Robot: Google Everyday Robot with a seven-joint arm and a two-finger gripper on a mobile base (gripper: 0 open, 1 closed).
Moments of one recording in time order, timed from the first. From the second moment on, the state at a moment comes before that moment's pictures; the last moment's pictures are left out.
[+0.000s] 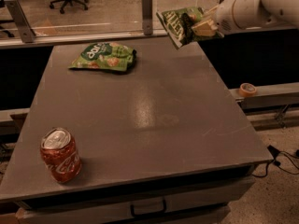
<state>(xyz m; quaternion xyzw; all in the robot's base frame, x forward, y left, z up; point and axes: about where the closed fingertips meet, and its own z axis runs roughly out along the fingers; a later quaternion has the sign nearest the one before) 0.753 -0.185 0.975 -0.43 0.74 0.00 0.51</state>
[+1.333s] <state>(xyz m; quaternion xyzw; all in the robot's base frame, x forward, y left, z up) 0.786 -0.120 0.884 -0.39 0.81 0.02 0.45</state>
